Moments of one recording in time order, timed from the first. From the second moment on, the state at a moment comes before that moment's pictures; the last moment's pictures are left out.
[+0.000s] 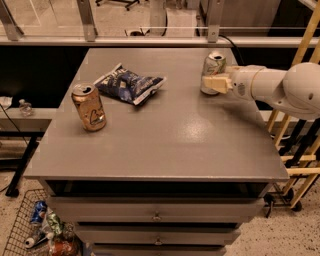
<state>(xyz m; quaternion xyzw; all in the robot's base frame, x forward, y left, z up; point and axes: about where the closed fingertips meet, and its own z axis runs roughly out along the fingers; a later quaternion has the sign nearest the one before) 0.711 -0.185 0.870 -0.27 0.76 0.15 0.57</state>
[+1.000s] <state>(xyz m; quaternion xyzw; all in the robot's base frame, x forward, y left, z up) 0.688 -0.152 0.960 -0.61 0.62 0.02 0.50</state>
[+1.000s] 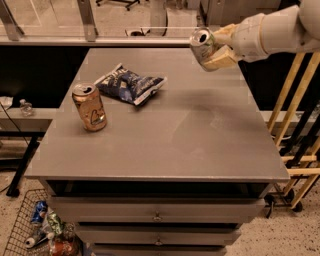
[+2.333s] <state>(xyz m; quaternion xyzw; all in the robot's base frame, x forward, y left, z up) 0.569 -0.105 0.860 -0.89 0.45 0.02 0.07</state>
